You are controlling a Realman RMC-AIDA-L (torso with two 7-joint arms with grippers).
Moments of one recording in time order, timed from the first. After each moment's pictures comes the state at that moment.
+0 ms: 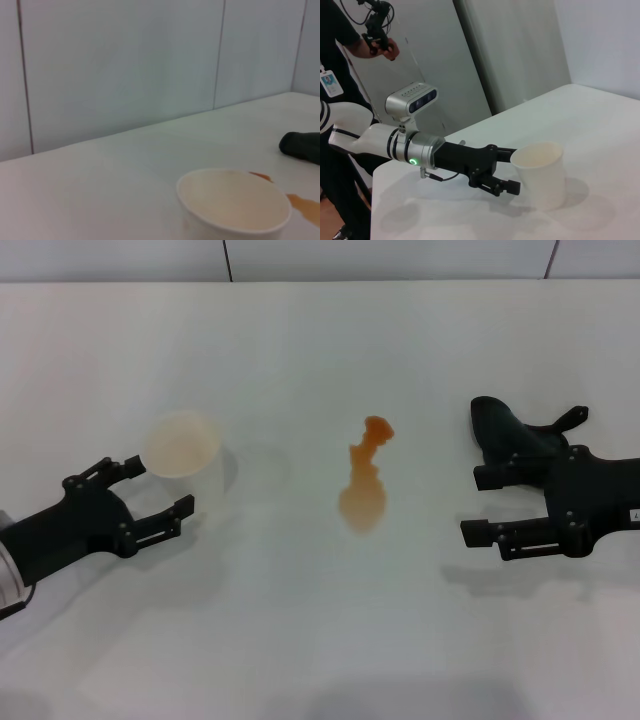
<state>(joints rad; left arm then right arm) -0.52 -2.08 2.85 -0.39 -0.52 1.44 -0.79 0.25 2.01 -1.20 -1.22 -1.71 -1.58 1.79</state>
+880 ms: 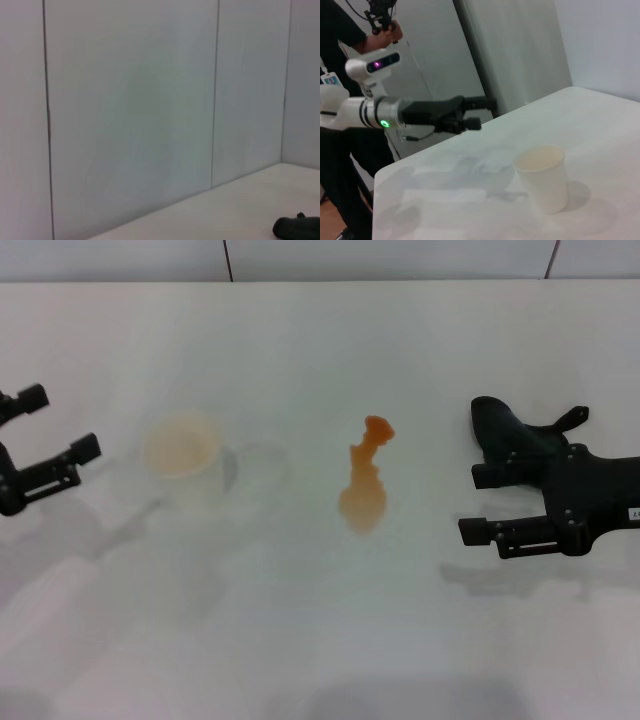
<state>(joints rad) -0.52 -2.08 2.85 -0.77 -0.68 1.89 -0.97 0.25 2.01 -1.20 -1.22 -1.70 -1.58 1.80</state>
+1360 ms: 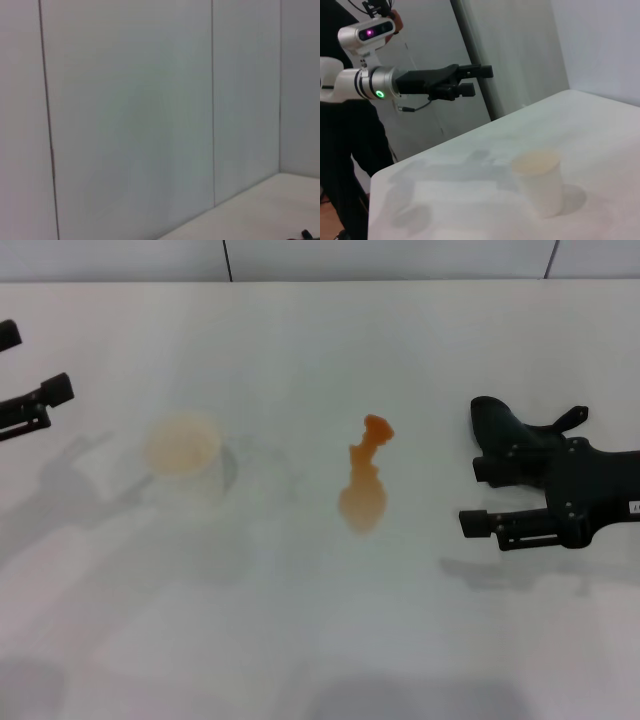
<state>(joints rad) -0.62 -2.06 2.85 -0.94 -0.69 1.98 -1.11 0.25 2.01 -1.20 -1.22 -1.70 -1.58 1.80</state>
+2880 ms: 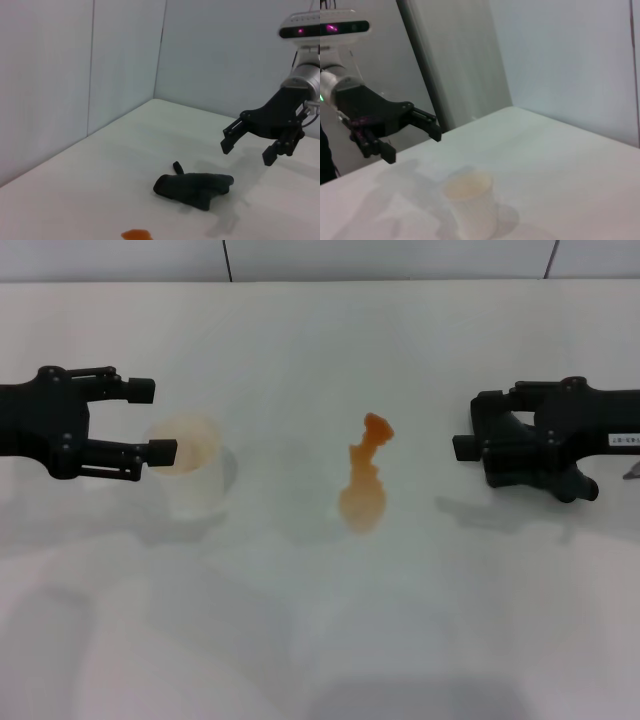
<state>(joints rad) -0.88 -1.97 2.85 -0.81 -0.19 2.03 -1.17 0.31 2.01 -1.20 -1.21 -1.72 -1.40 1.84</state>
